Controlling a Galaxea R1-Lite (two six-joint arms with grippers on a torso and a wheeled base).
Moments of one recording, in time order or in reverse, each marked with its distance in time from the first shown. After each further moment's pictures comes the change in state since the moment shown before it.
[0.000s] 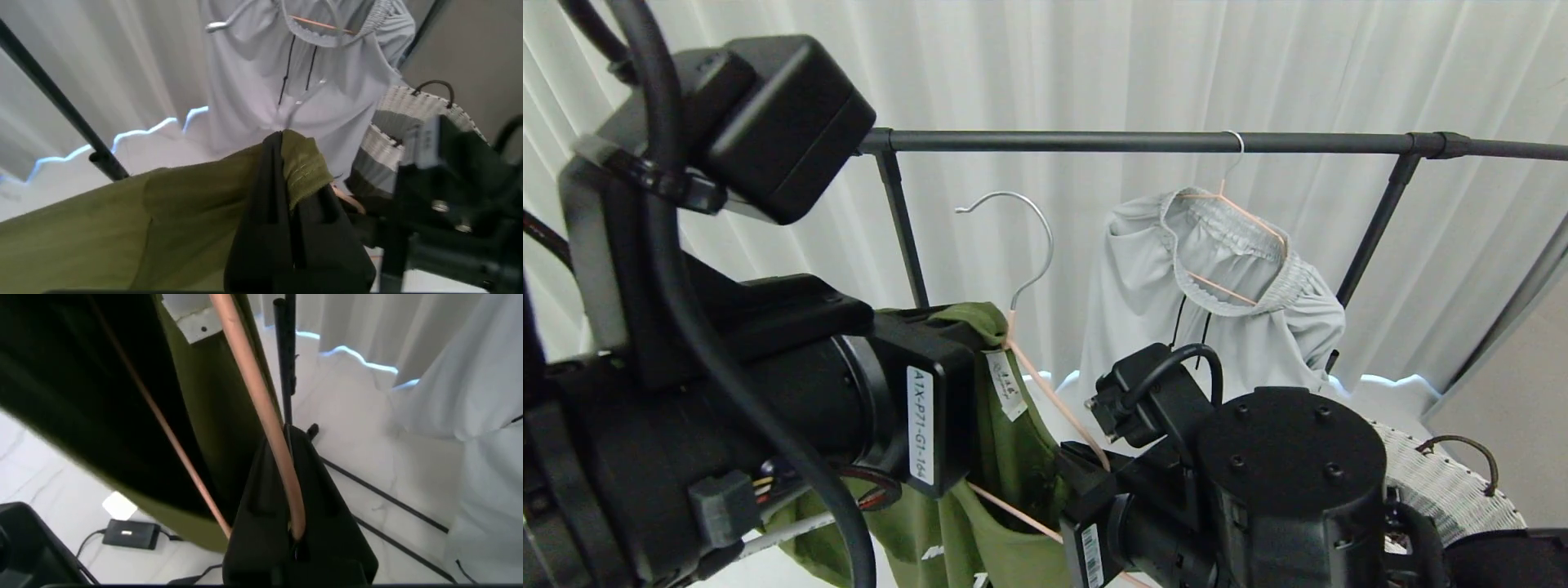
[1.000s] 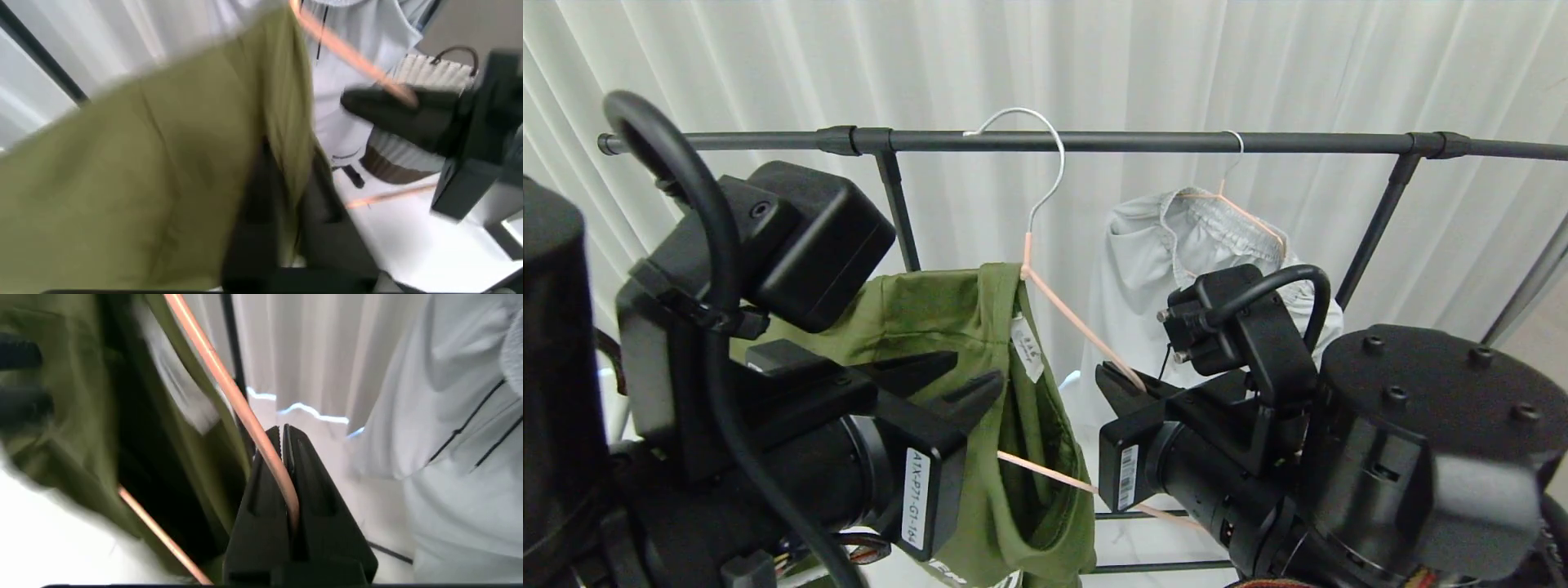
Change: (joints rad) left arm 0.008 -0.021 0.127 -0.034 0.004 0.008; right arm -0.004 -0.075 0.003 -0.141 -0.178 -0.089
